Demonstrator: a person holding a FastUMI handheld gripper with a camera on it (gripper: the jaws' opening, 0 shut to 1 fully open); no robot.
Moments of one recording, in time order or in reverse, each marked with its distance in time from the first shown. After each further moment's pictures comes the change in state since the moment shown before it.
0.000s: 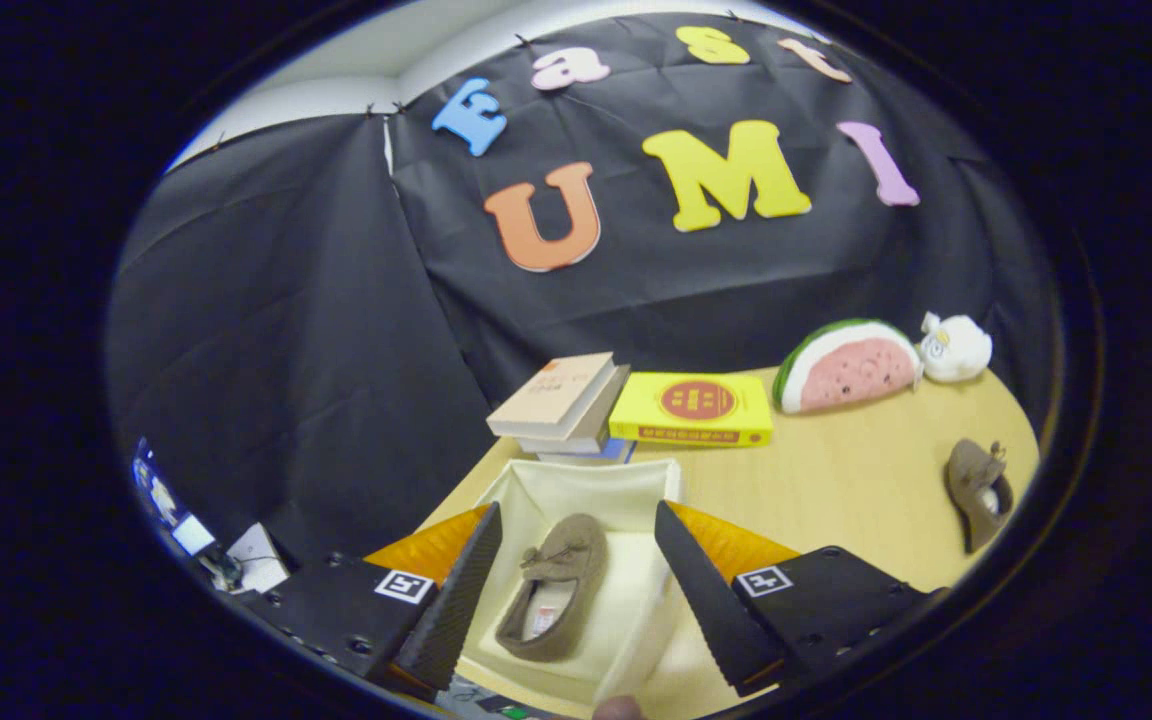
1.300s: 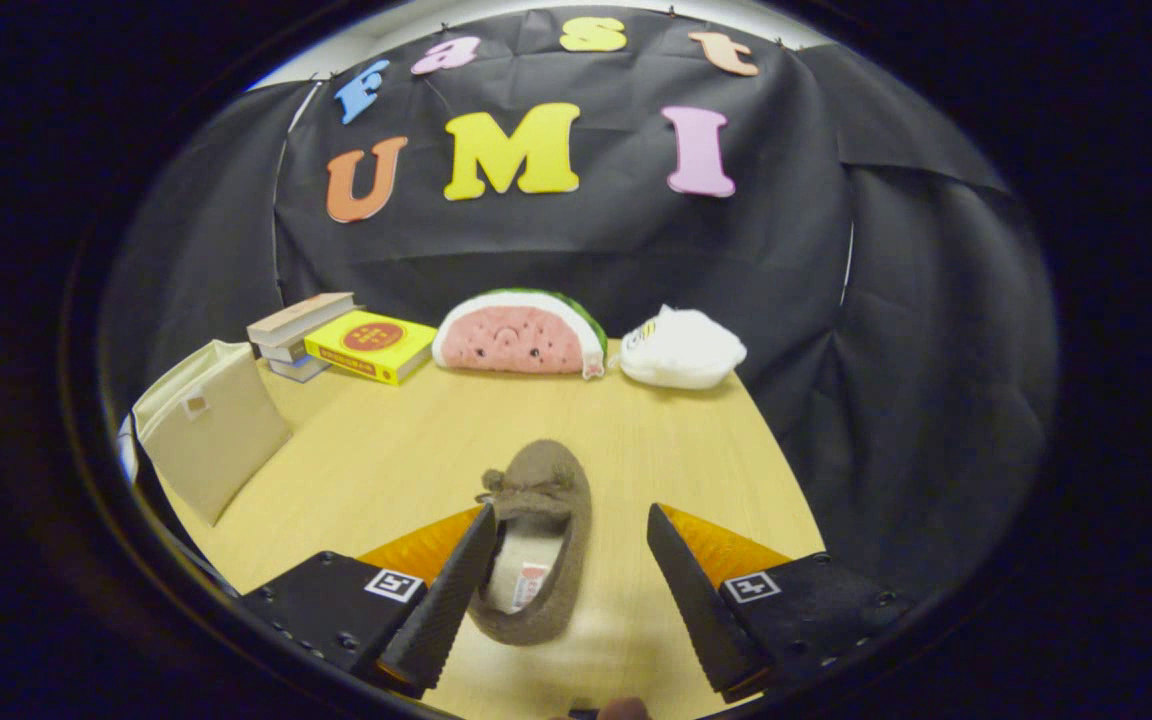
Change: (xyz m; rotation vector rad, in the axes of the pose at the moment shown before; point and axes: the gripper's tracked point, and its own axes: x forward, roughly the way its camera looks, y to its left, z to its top) arm -0.114 -0.474 -0.074 -0.099 0.175 -0.369
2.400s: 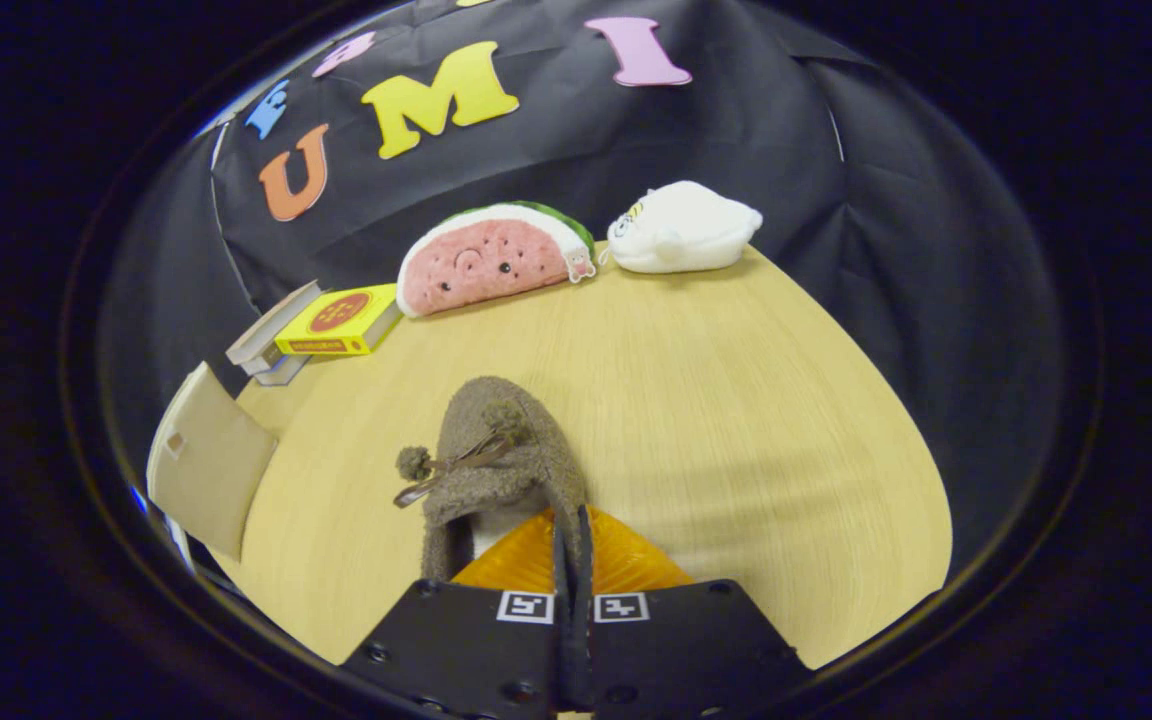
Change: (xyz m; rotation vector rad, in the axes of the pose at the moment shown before) arm 0.065 0.008 -0.046 0.258 0.189 0.071
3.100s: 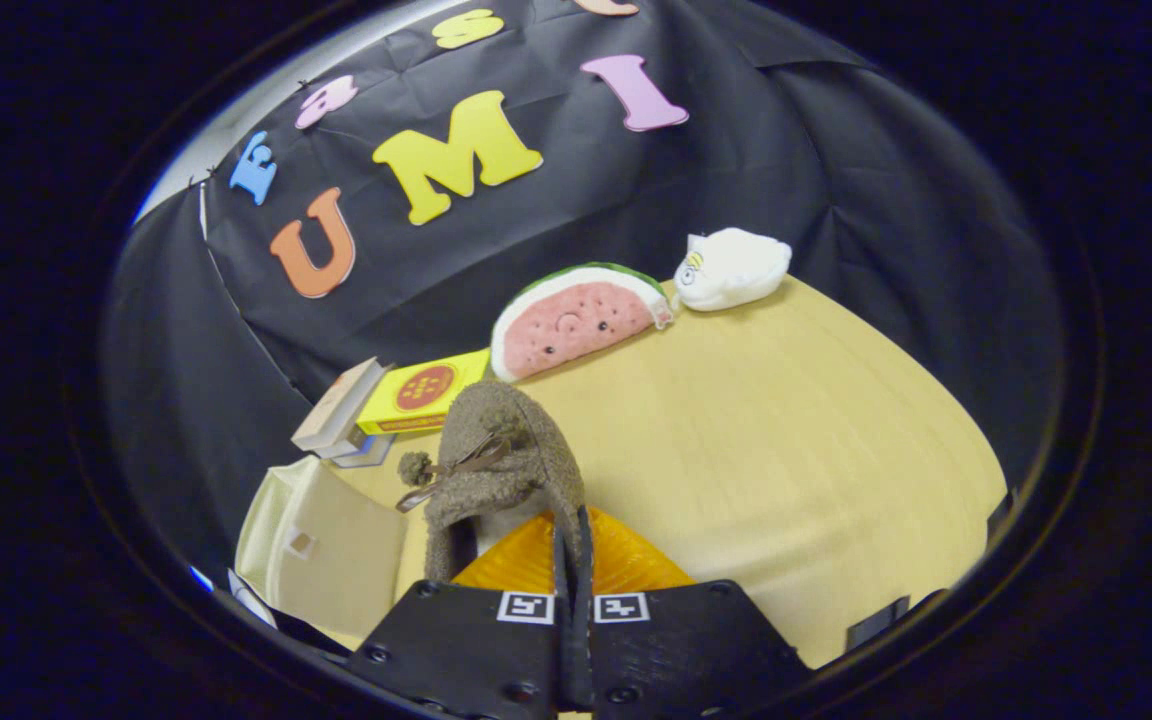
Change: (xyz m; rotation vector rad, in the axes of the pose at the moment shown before) arm -0.083 0.182 0.027 0.164 -0.136 0.067
